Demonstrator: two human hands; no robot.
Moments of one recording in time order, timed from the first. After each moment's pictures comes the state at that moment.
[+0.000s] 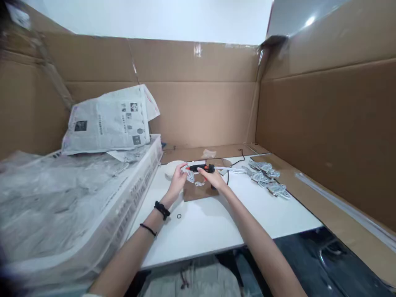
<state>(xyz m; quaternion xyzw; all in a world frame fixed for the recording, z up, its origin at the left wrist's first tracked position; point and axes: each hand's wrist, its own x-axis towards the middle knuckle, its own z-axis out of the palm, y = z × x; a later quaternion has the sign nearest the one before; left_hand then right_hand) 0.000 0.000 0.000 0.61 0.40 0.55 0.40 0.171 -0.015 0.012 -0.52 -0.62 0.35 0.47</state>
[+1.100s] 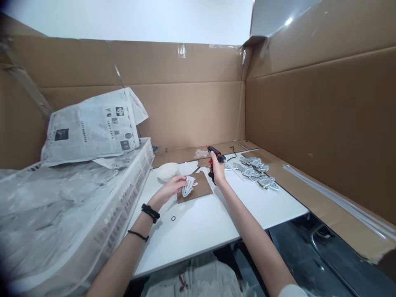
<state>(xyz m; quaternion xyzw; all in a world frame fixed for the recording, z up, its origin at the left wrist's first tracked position) -0.004 -0.017 0.025 0.58 0.40 0.32 0.63 0.192 0.001 0.021 -0.45 -0.31 0.38 0.75</state>
